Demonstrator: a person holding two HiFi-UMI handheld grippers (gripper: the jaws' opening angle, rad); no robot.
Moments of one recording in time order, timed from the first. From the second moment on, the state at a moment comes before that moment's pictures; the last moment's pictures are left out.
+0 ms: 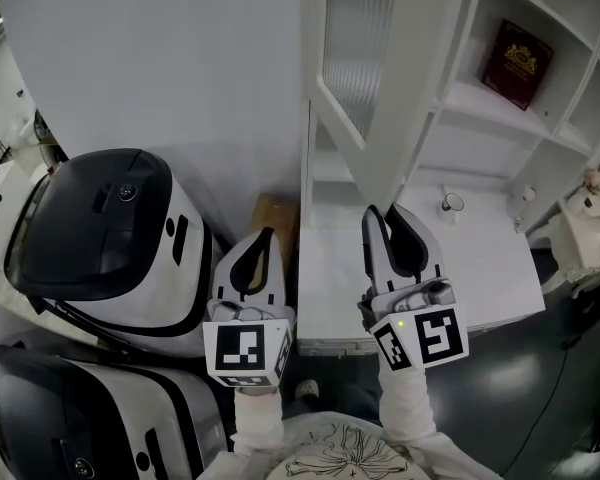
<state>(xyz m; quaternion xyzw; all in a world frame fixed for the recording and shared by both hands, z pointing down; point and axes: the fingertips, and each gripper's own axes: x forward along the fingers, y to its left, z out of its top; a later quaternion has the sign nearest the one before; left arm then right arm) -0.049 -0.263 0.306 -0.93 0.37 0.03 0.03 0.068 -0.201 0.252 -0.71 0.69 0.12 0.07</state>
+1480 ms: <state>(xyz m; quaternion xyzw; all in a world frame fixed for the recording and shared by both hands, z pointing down) 0.046 -0.261 0.305 -0.94 0.34 0.03 0.03 0.171 -0.198 0.259 -0.71 0.69 0.09 0.09</state>
